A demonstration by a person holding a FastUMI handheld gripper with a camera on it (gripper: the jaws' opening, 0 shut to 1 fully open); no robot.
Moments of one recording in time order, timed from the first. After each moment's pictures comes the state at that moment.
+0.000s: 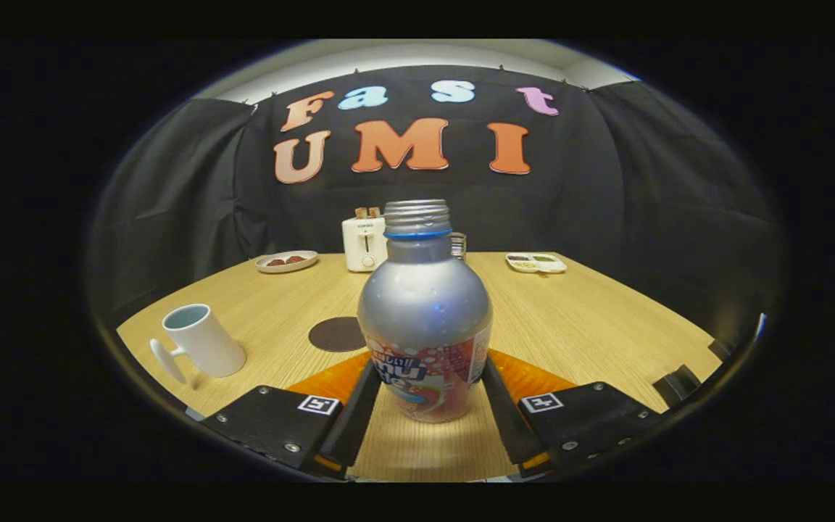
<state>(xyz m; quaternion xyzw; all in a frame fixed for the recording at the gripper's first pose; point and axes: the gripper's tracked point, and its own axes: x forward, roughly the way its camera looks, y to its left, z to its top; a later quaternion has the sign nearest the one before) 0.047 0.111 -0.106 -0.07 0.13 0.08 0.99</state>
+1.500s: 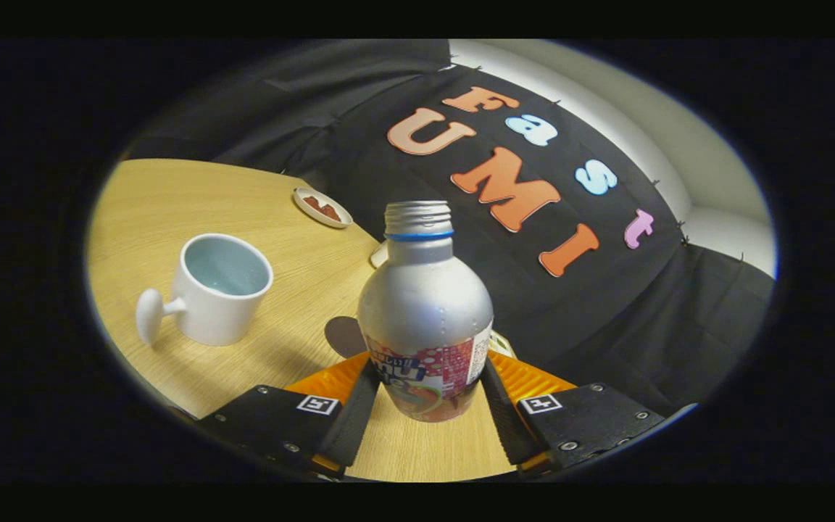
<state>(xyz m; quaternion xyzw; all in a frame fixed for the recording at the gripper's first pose) 0.029 0.222 -0.062 -0.46 0.04 0.04 0.89</state>
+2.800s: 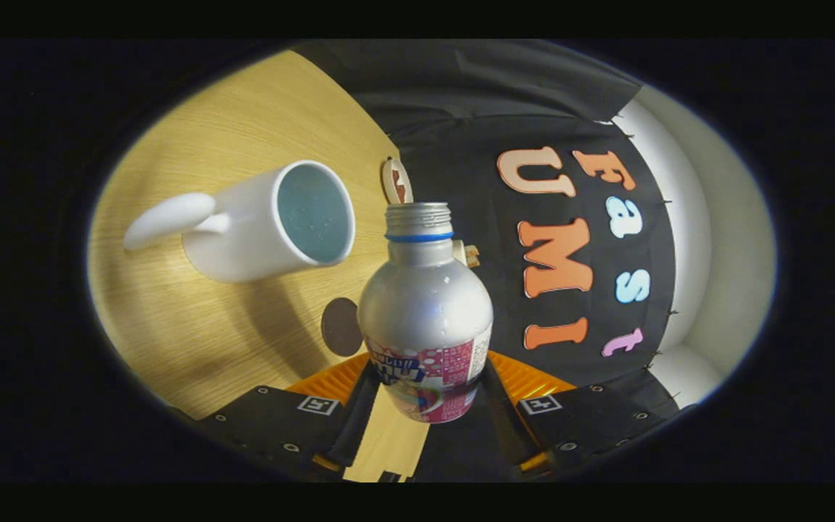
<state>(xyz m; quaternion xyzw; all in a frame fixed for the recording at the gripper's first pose) 0.033 0.252 -0.057 -0.70 -0.02 0.07 0.71</state>
